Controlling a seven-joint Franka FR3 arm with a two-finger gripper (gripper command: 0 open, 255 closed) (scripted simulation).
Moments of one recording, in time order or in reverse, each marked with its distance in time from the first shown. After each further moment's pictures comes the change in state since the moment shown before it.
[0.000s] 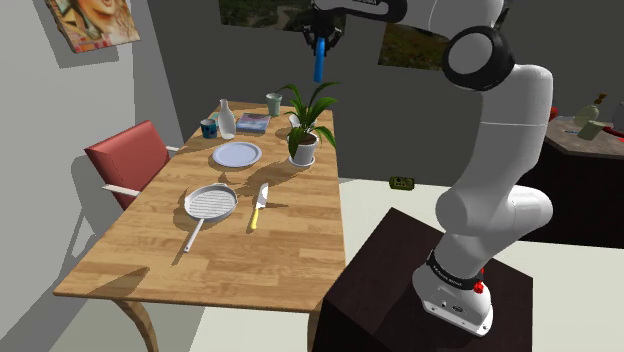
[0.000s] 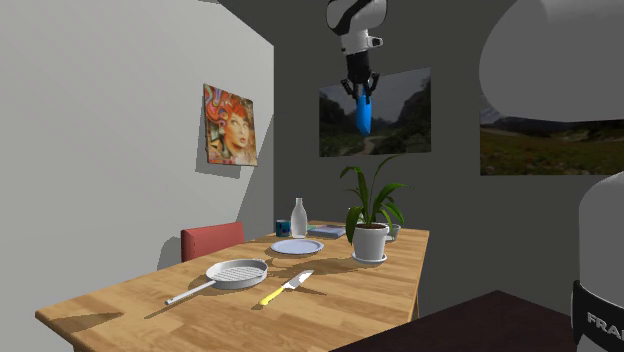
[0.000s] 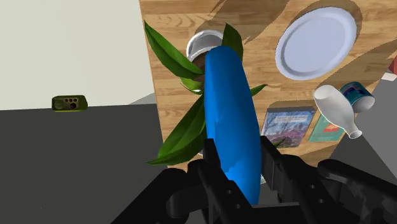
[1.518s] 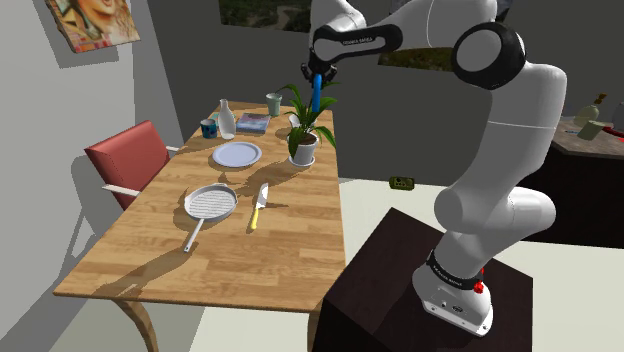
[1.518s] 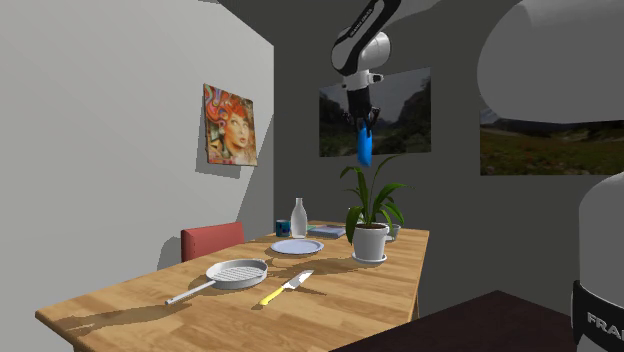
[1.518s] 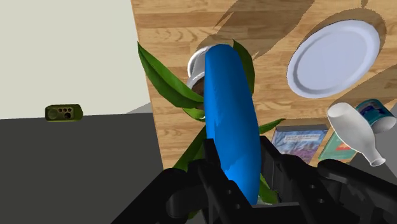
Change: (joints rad) arm -0.099 -0.063 -0.010 -0.393 0.002 0.323 0.104
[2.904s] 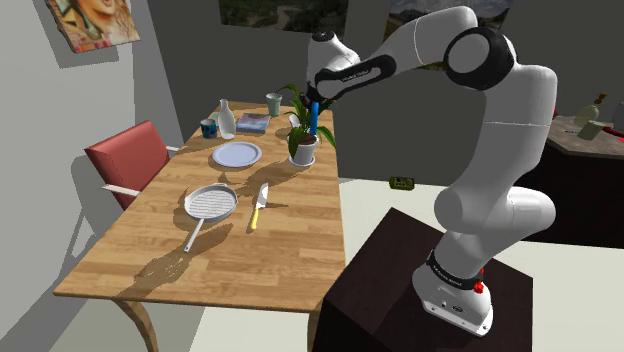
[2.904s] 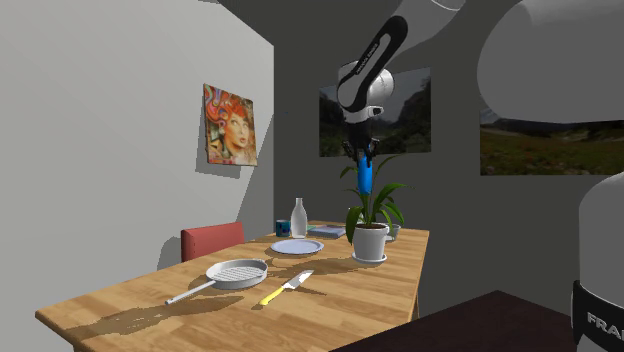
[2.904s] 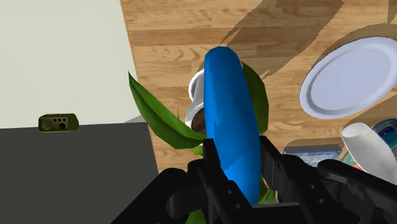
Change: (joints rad) arm 0.009 0.062 -0.050 -0.187 -0.119 0.213 0.138
